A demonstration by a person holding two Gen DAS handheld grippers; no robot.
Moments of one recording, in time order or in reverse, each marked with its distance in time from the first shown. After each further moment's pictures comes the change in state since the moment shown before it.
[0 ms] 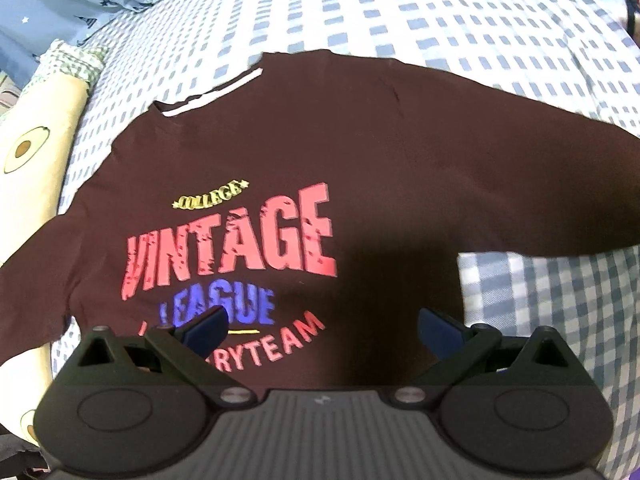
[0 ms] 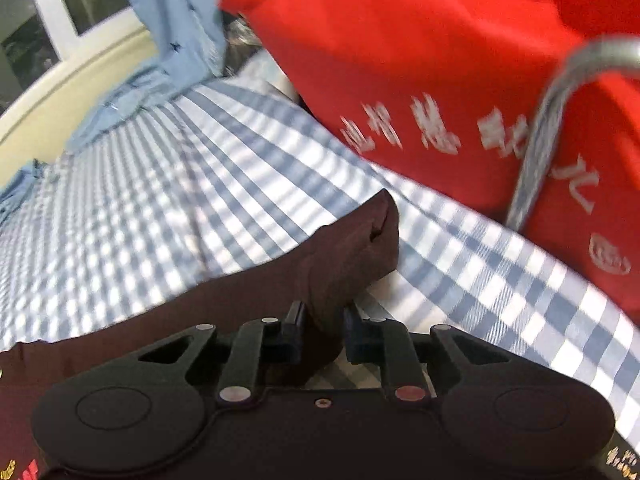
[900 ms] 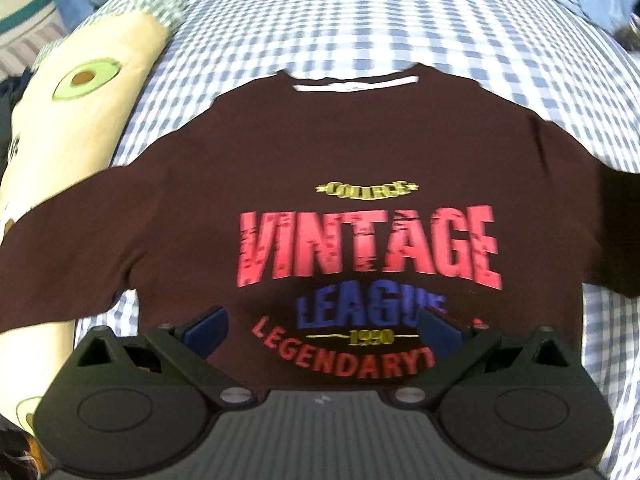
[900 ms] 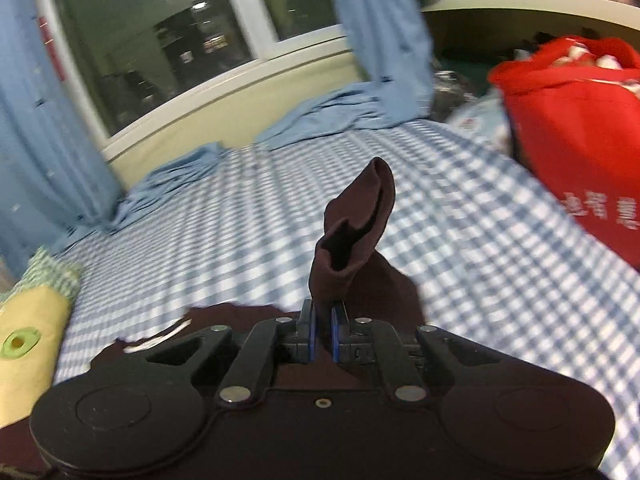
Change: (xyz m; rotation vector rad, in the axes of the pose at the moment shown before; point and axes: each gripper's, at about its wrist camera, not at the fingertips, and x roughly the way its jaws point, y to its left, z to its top) left arm 0.017 0.198 -0.031 -0.195 -0.035 -0.056; right arm -0.145 0.198 -0.047 -0.222 -0.079 0.392
